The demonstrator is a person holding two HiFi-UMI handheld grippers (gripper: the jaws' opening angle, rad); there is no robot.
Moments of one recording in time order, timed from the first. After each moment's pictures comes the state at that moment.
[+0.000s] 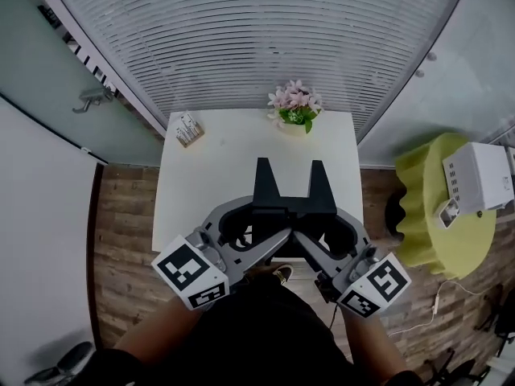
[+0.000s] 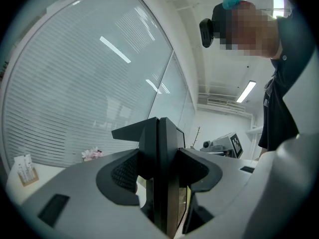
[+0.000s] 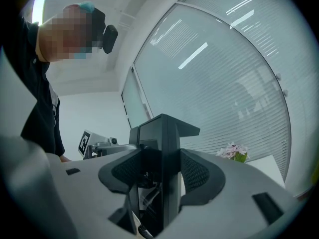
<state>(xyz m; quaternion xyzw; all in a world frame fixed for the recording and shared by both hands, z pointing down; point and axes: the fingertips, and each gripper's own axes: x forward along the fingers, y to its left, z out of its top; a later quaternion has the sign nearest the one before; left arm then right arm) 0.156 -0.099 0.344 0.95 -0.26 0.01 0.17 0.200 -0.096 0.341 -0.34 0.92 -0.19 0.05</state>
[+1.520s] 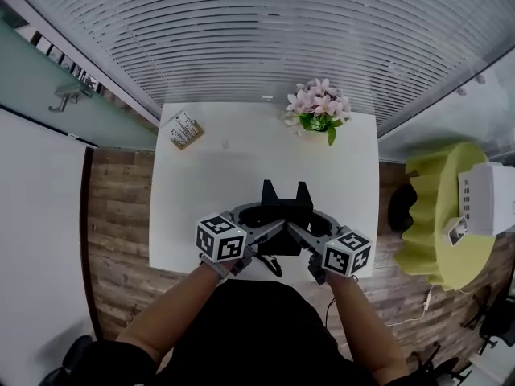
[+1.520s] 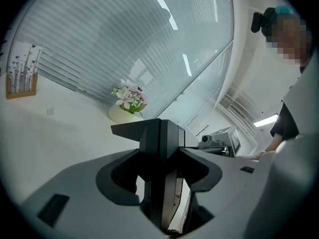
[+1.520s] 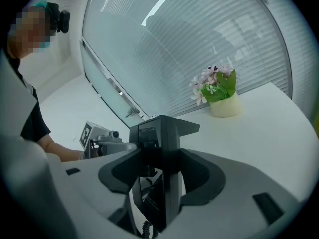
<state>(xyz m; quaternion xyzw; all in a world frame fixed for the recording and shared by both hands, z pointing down) 0.116 -0.212 0.610 0.87 -0.23 0.08 0.42 0.158 -0.211 0.605 -0.32 0.85 -0.41 -0.10</state>
